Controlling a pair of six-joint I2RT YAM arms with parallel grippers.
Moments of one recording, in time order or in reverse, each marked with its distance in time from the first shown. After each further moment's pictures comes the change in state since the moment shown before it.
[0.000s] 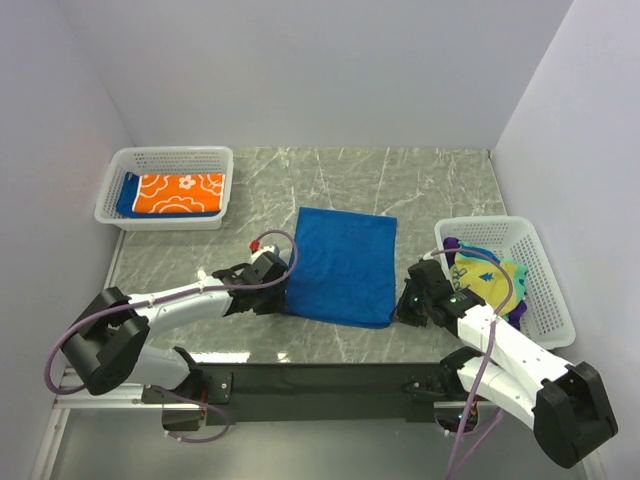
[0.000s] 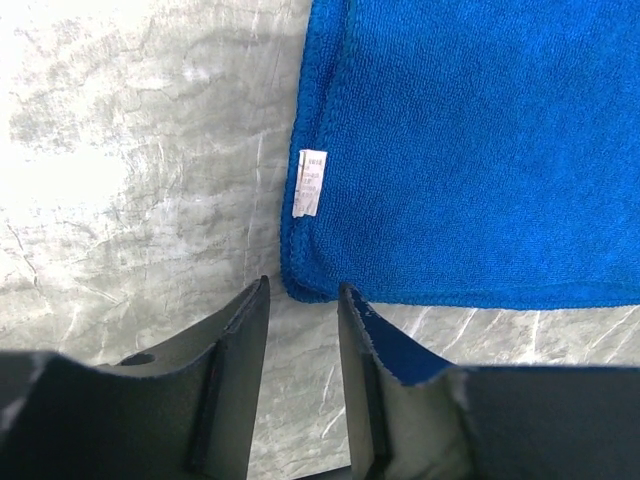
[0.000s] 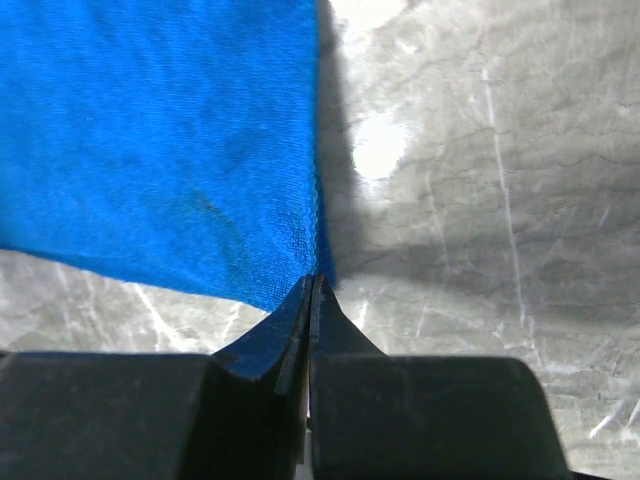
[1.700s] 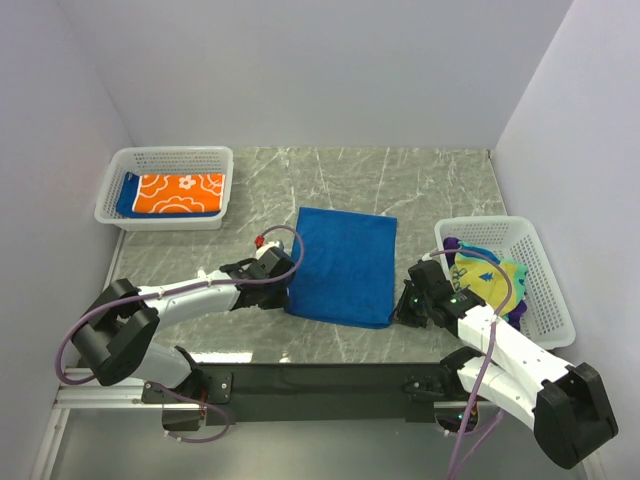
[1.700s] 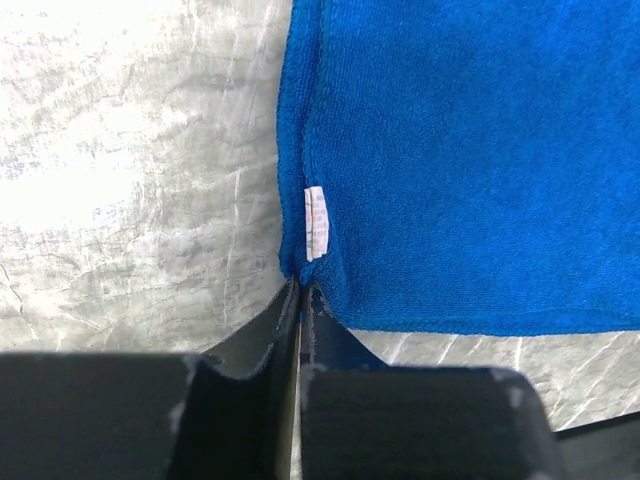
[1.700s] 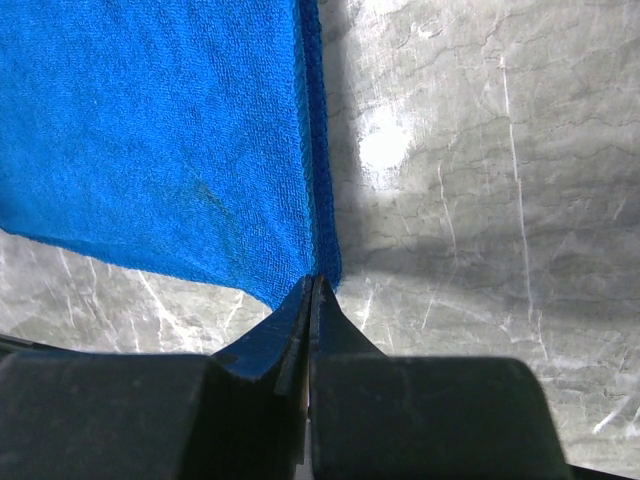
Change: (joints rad) left arm -0.007 0.068 0.060 0.003 -0.027 -0.003; right arm 0.000 -0.009 0.005 -0.013 -0.028 -0.013
